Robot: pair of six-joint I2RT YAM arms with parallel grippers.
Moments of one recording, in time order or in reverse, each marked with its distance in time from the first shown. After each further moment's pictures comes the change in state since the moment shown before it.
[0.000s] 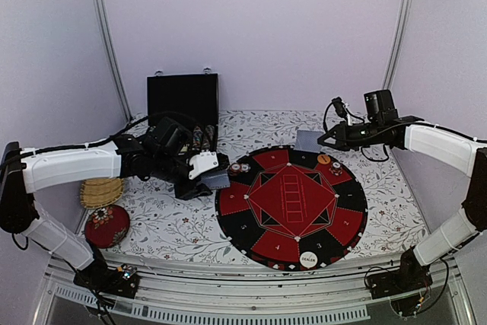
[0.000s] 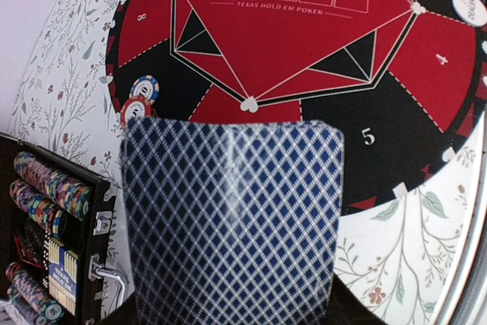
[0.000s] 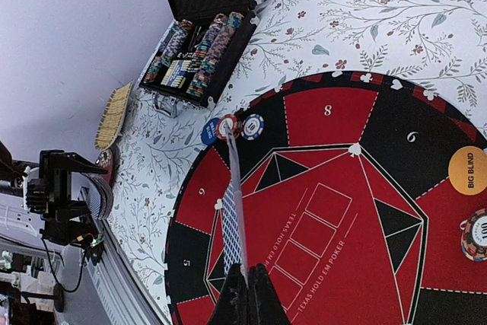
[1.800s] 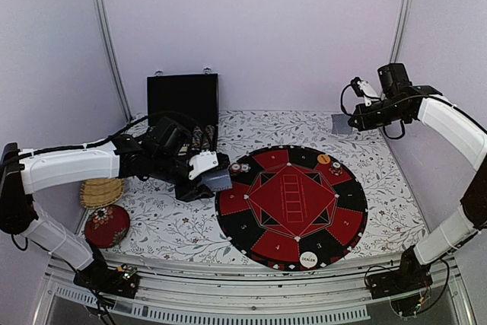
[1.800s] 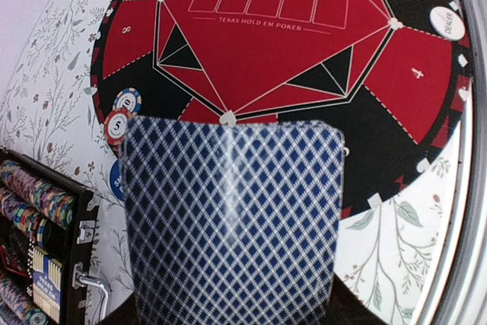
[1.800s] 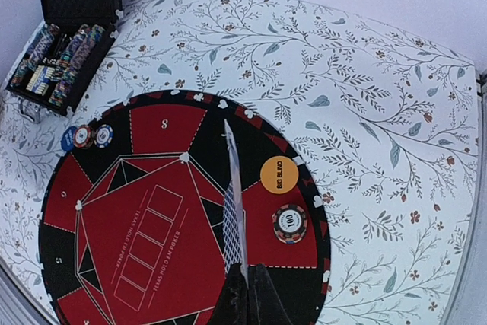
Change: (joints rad) left arm -0.007 -0.011 -0.003 -0.001 0.067 -0.033; right arm -0.091 0.003 0.301 -0.418 0.419 -0.311
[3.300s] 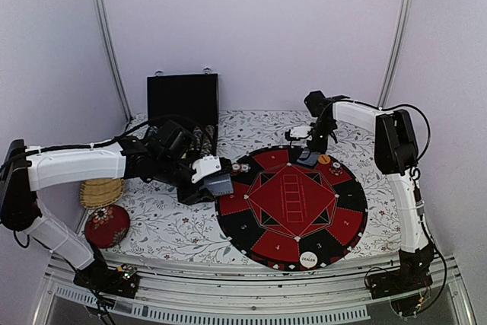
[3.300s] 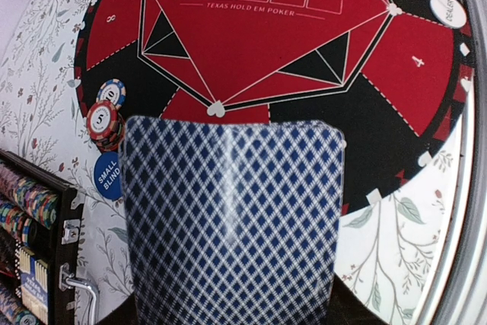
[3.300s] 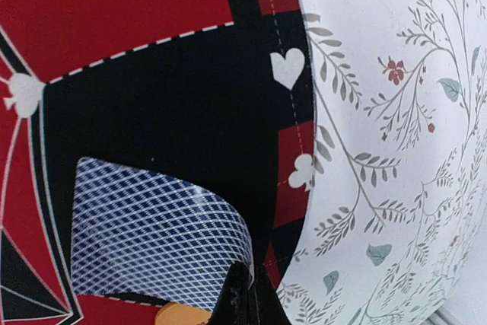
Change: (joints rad) left arm -0.007 0.041 0.000 -0.003 0.004 0.000; right arm 0.165 0.945 0.711 -0.208 0.261 -0.980
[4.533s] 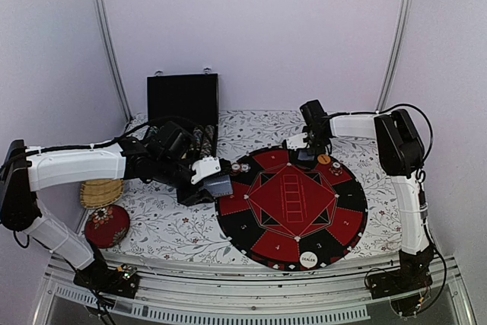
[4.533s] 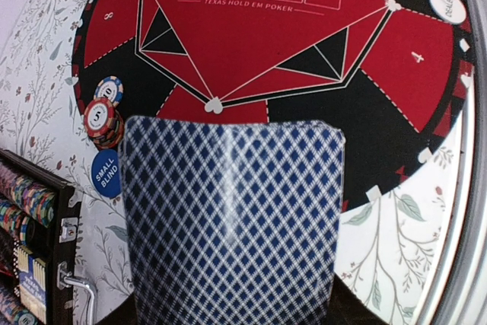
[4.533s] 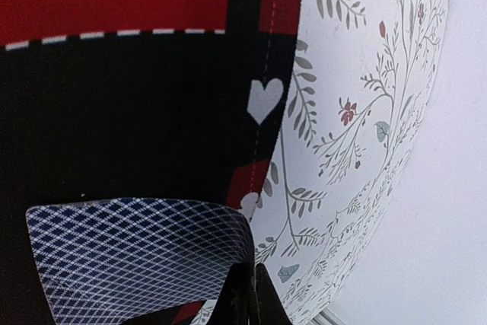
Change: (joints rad) left arm 0.000 -0.002 -0.008 0.000 -0.001 0.004; right arm 0.053 -0.095 -0.339 0.525 0.255 -0.332
